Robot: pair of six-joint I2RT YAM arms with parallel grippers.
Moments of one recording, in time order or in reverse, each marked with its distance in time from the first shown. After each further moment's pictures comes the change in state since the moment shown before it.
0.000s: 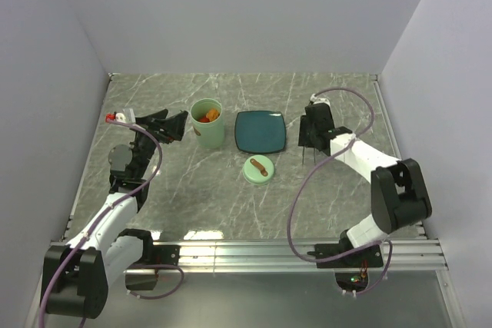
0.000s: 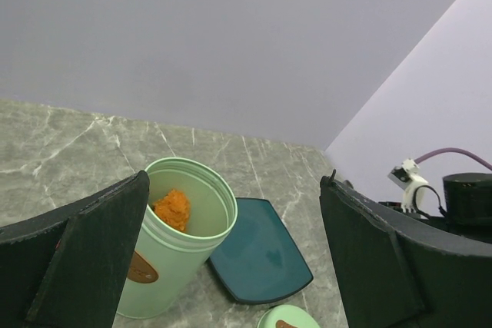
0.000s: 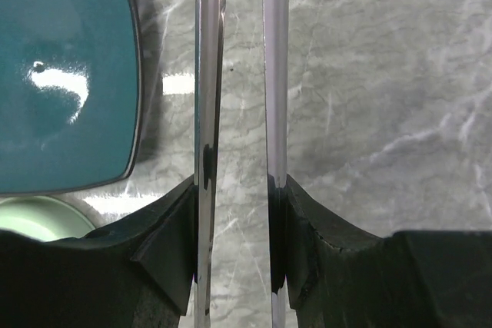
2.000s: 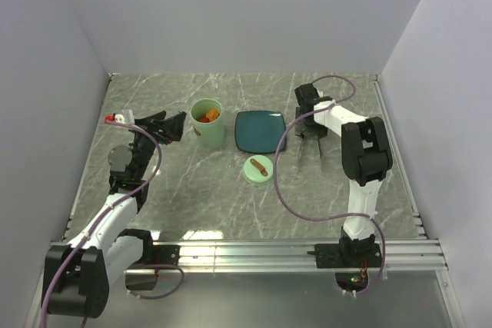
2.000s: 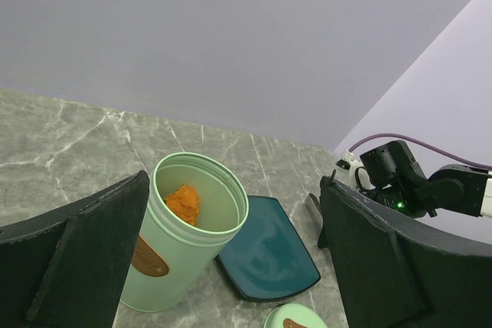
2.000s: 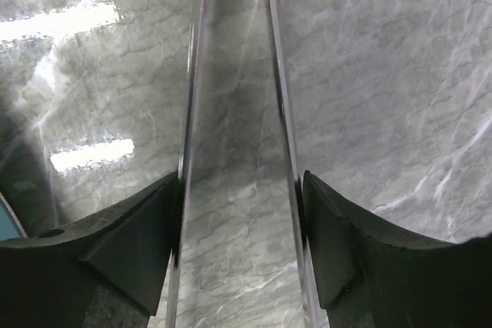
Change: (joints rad) left arm 0.016 0.002 -0.016 0.000 -0.007 0.001; right arm -0.071 0.521 0.520 -0.353 0.101 0.006
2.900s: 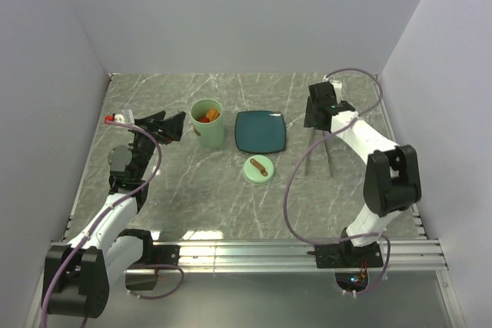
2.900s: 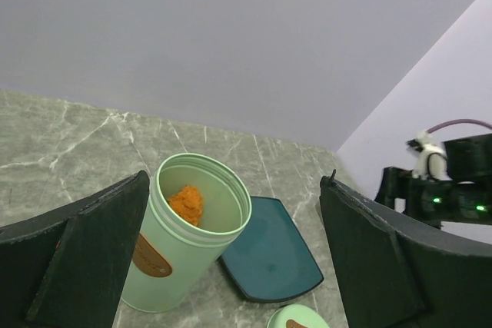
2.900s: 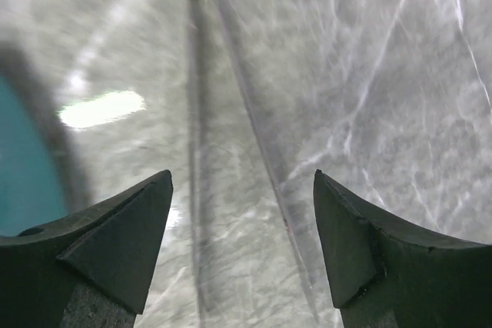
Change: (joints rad) left arm 0.002 0.000 0.000 0.000 -0.003 0.005; right arm -0.004 -0.322 -0.180 0.076 0.118 0.034
